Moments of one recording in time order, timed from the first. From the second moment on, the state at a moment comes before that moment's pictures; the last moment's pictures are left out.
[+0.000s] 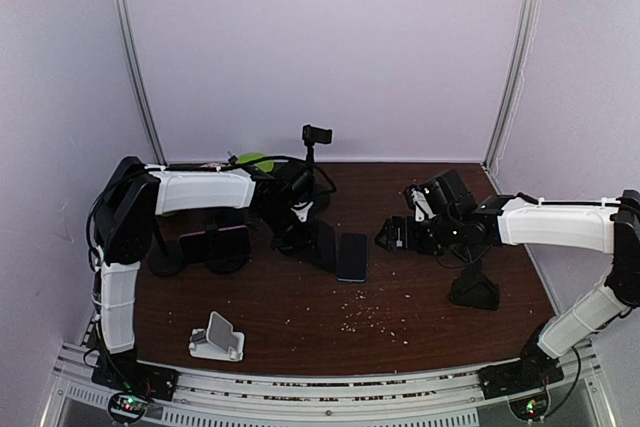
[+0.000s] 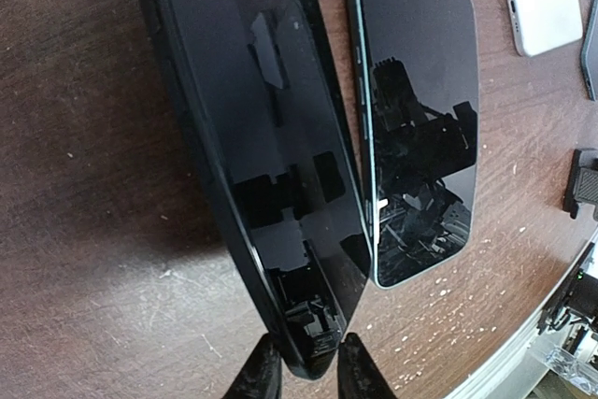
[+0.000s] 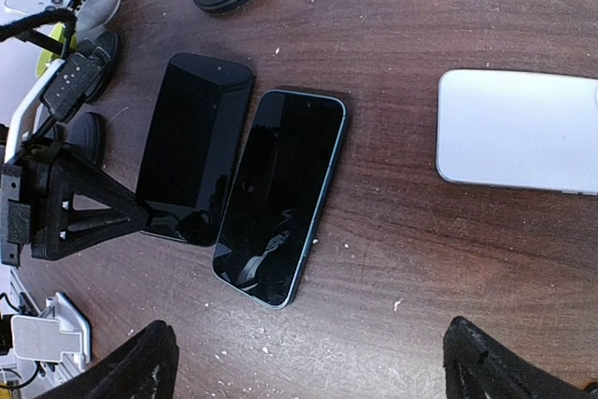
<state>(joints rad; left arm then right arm) -0.78 2.10 1.61 -0.69 0.32 -0.60 0.67 1.45 0.90 -0.26 -0.08 0.61</state>
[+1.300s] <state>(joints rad) -0.78 1.88 1.59 -0.70 0.09 -0.45 0.67 1.48 0.97 -0.29 -0.08 0.58</state>
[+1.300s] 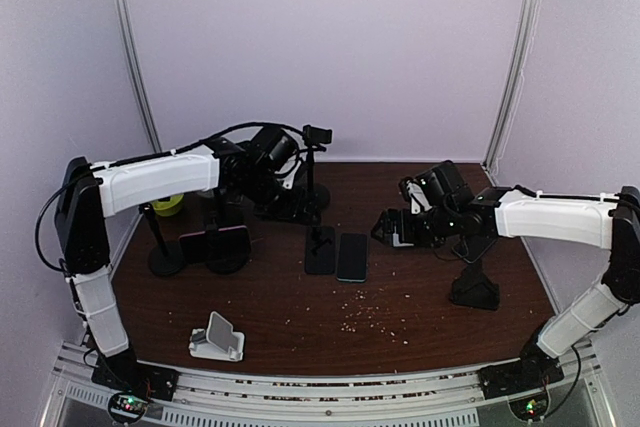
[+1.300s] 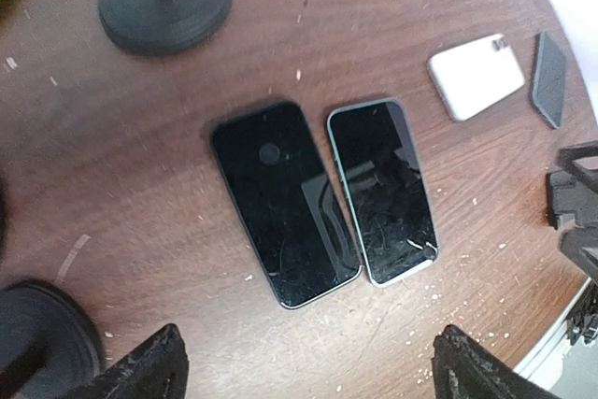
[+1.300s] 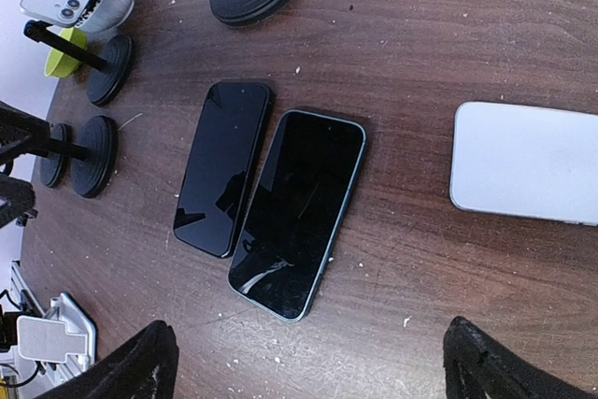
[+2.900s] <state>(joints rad) -0.49 1.15 1.21 -0.81 0.00 0.13 0.81 1.70 1.19 0.27 -0.50 0.00</state>
